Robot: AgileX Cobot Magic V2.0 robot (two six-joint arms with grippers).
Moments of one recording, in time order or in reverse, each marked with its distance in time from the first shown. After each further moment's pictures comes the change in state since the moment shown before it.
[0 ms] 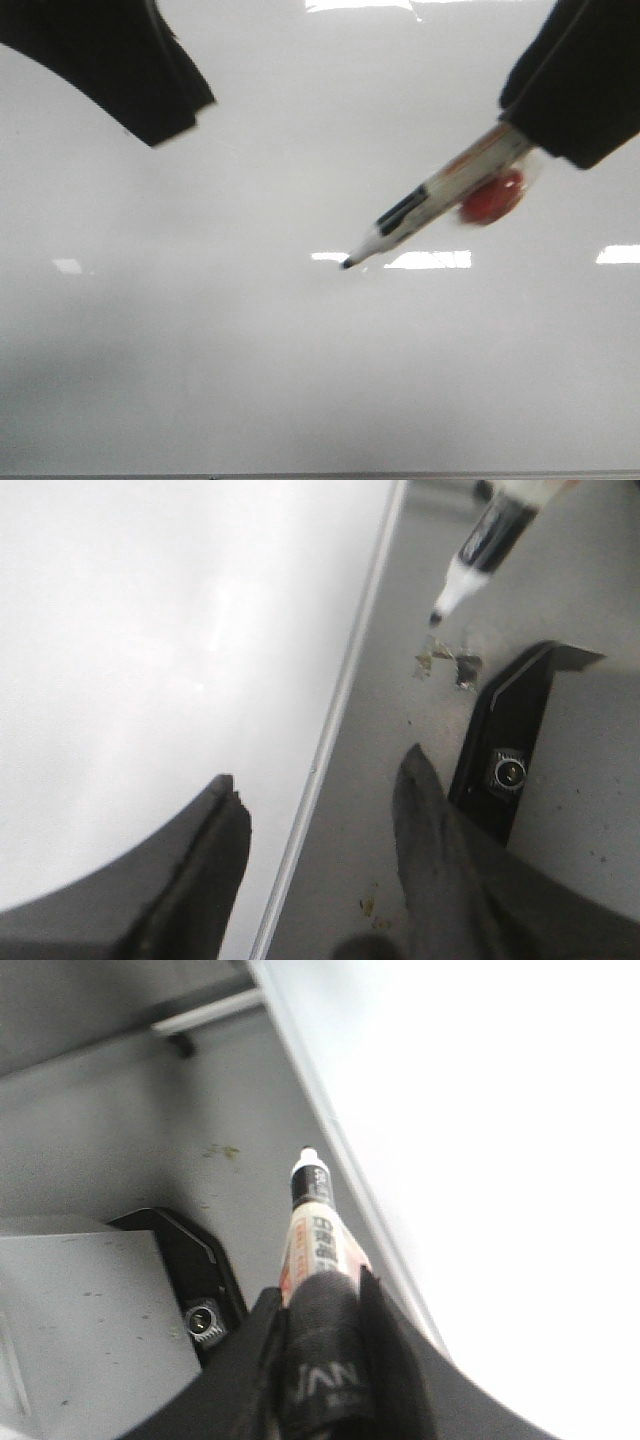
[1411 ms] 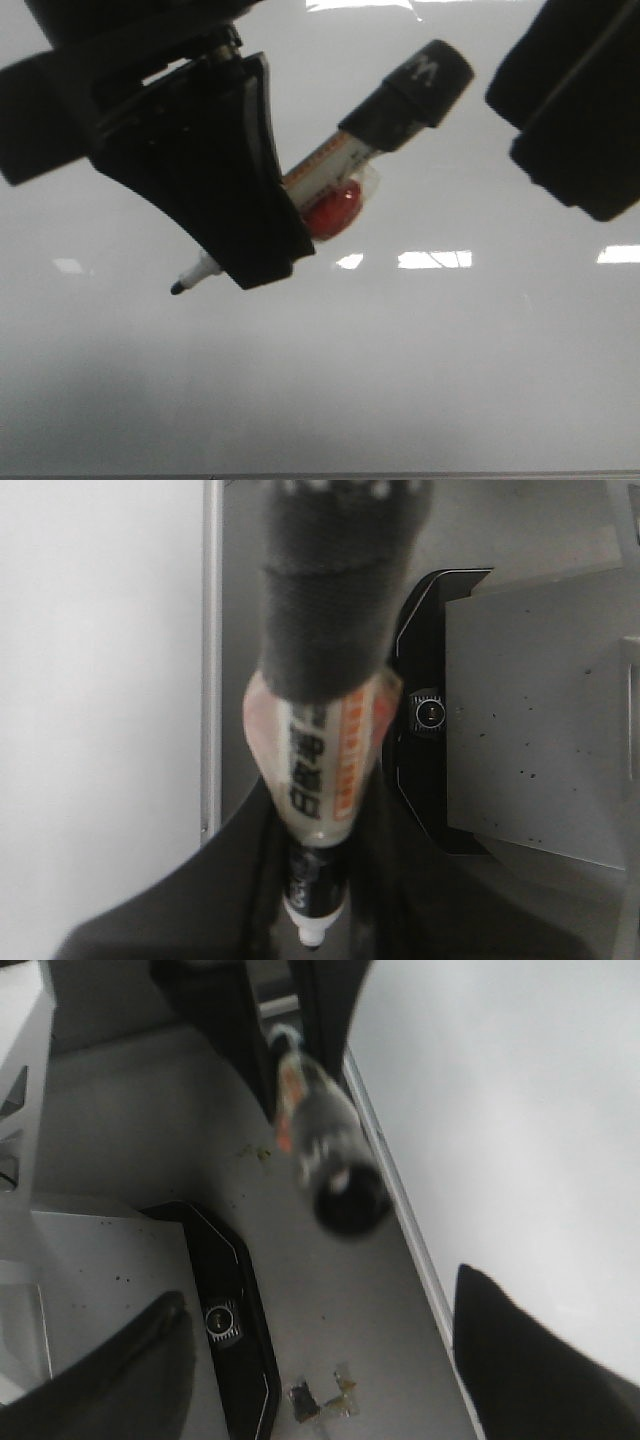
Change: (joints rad) left arm -0.163 0.200 -0.026 -0.128 0.033 0.256; right arm 0.050 0.008 0.028 0.151 0.010 -0.220
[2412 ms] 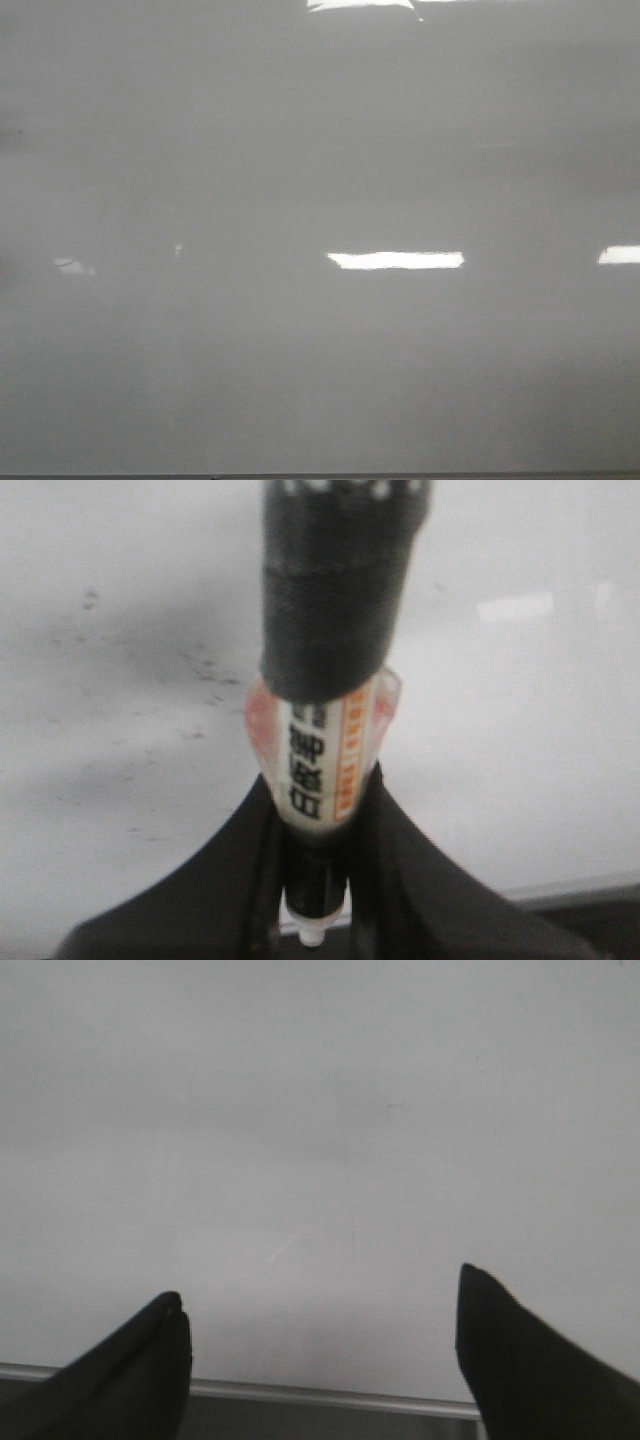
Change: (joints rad) left arm 0.716 -0.135 0.135 0.407 -0.242 -0.825; right arm -0.550 -0.368 0.140 -0.479 -0.160 0.868
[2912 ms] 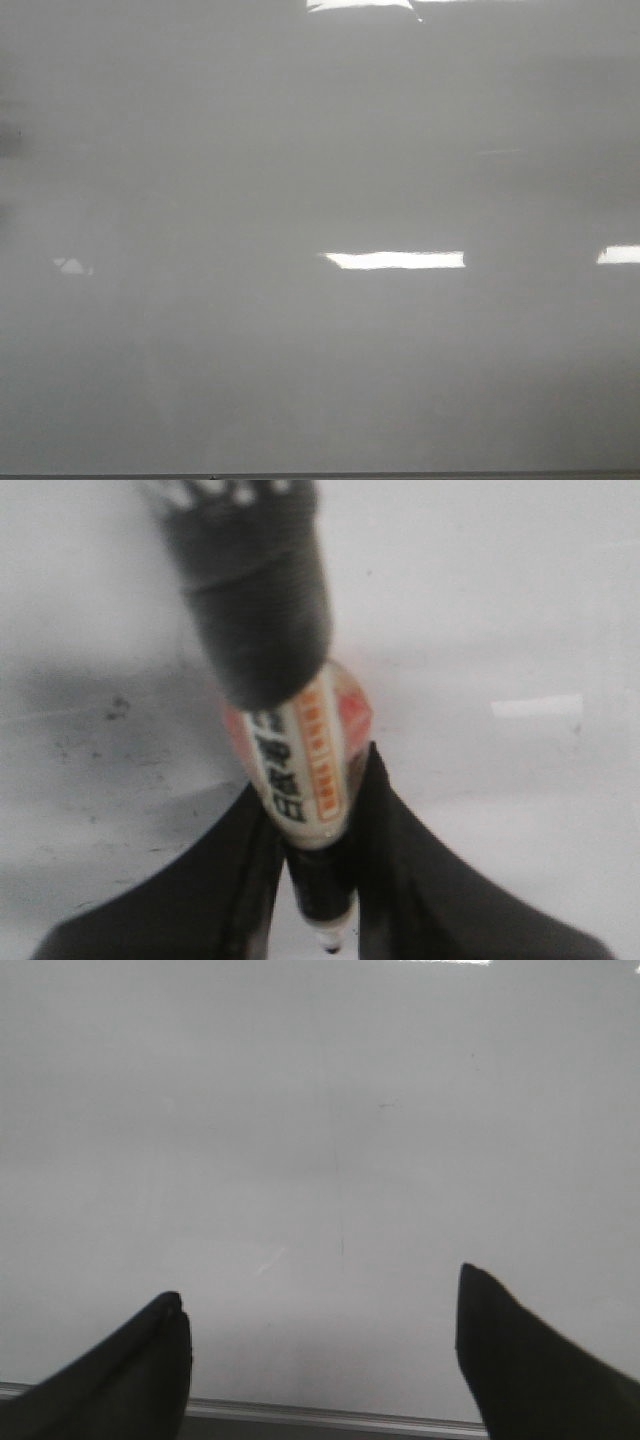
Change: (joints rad) left arm 0.119 0.133 0.106 0.000 -0.421 -0.065; right arm 0.000 -0.015 0.105 -0.021 -0.143 0.000
